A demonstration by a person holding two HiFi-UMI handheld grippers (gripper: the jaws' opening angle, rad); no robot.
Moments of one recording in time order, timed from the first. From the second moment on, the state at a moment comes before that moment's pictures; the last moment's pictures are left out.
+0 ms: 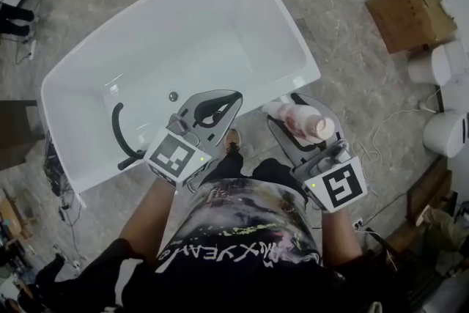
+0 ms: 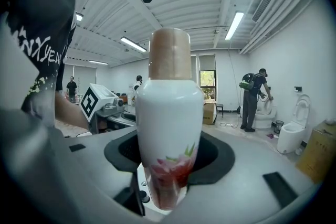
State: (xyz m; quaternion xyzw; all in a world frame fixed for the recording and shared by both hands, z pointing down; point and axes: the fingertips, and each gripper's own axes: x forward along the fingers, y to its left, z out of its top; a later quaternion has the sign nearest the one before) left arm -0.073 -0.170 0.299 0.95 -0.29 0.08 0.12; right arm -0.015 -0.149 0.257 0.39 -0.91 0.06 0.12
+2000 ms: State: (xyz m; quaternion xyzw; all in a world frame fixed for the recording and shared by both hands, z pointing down) left arm -0.045 -0.218 0.410 0.93 -0.34 0.07 0.14; right arm -0.003 -0.204 0.388 0.38 -0.91 0.07 0.14
